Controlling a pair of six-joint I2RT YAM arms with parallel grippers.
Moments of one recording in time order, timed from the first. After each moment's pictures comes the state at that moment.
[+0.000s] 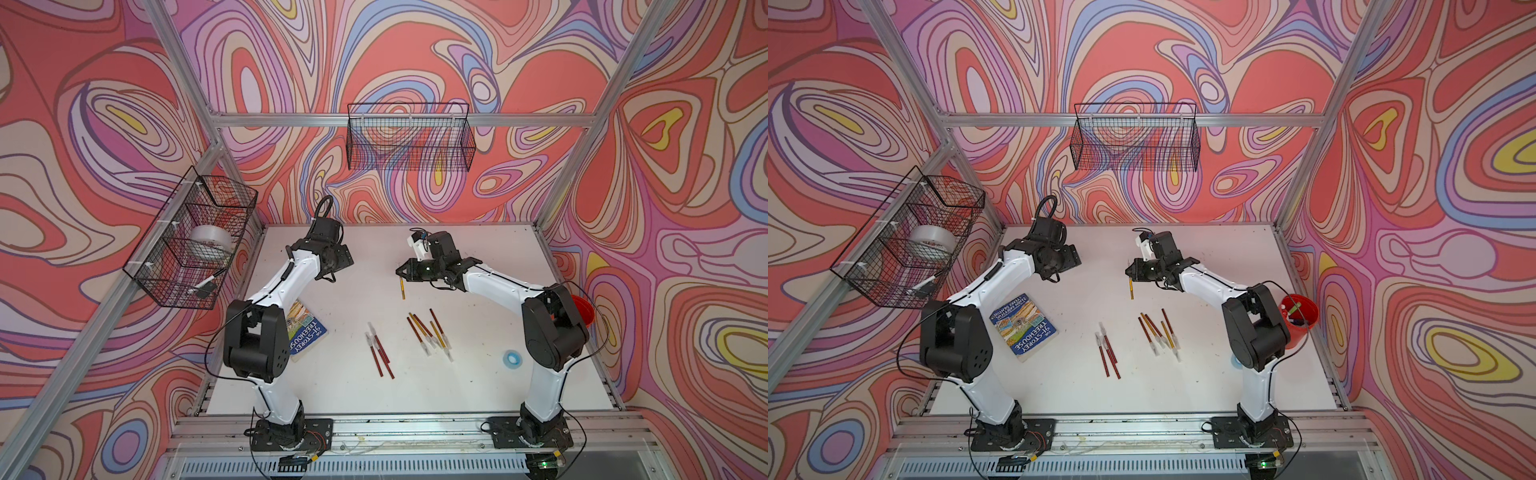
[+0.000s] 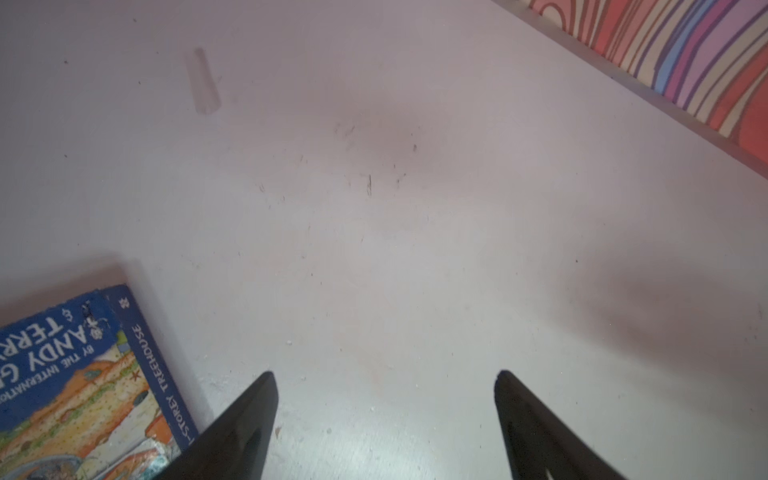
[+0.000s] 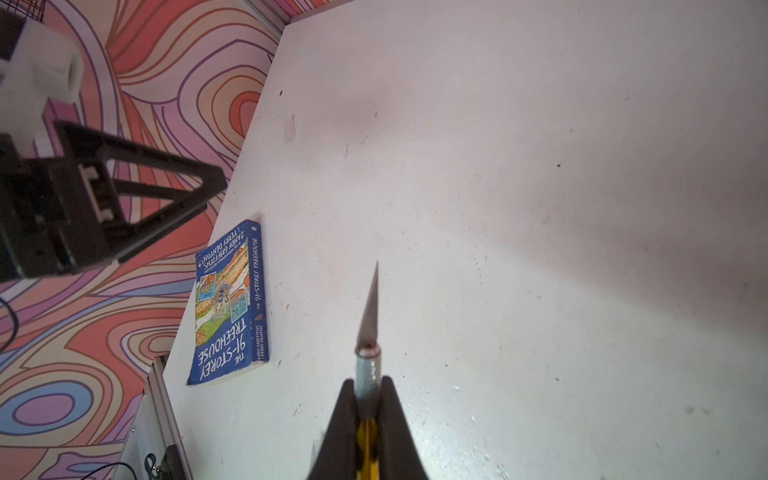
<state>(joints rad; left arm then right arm) -0.20 1.81 1.54 -0.73 -0.15 -0.62 0.50 1.90 1.39 -0.17 -0.45 0.45</state>
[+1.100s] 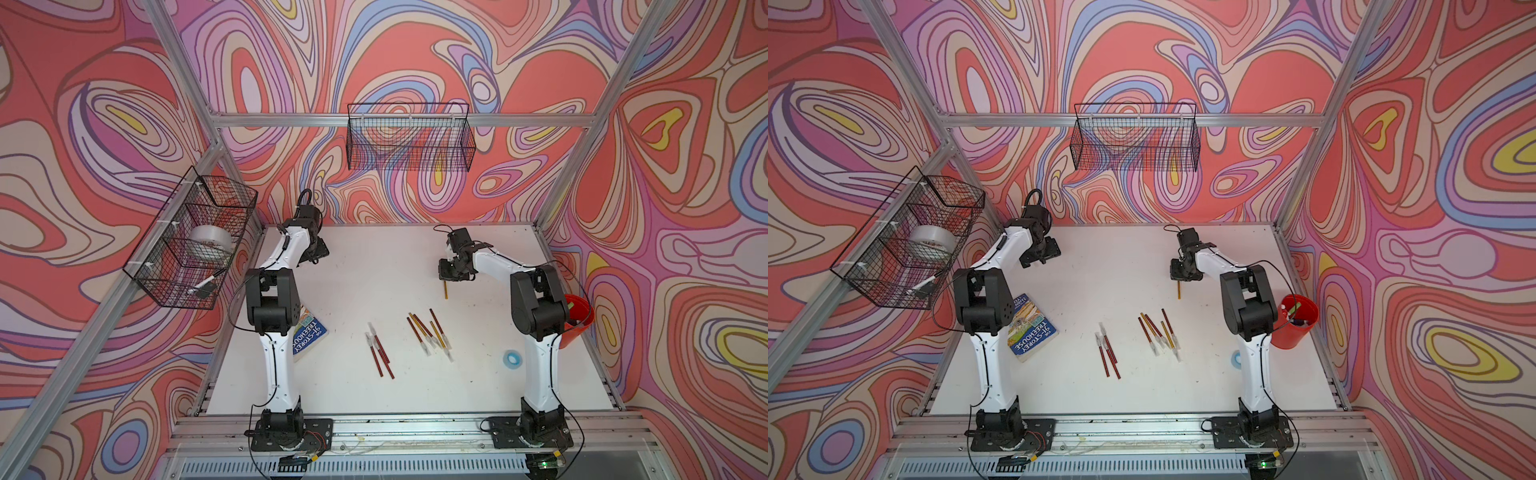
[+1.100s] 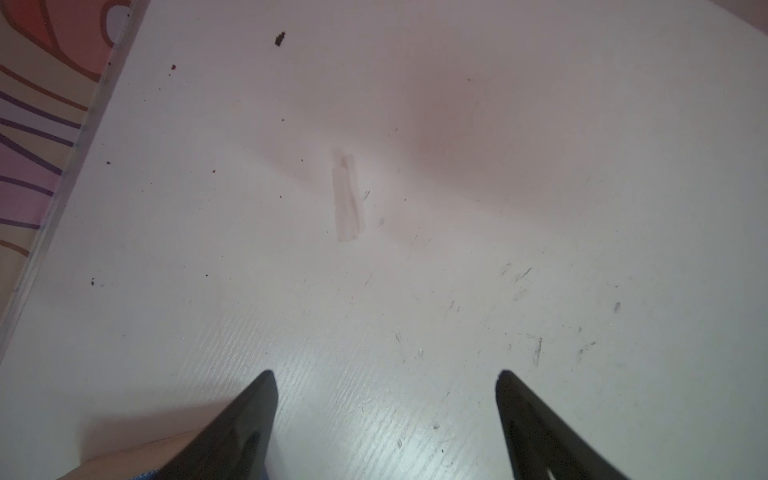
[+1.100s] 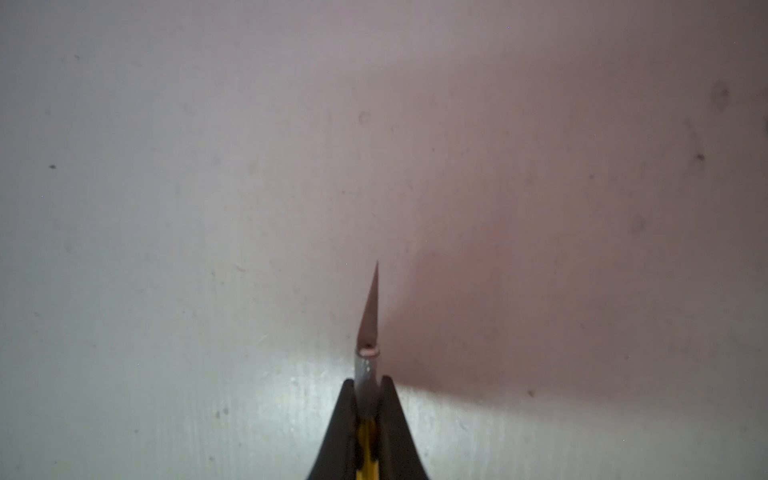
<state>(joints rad) -0.02 2.22 1.96 -0.95 -0.23 -0.51 0.26 2.18 1.62 -0.60 -0.11 0.28</state>
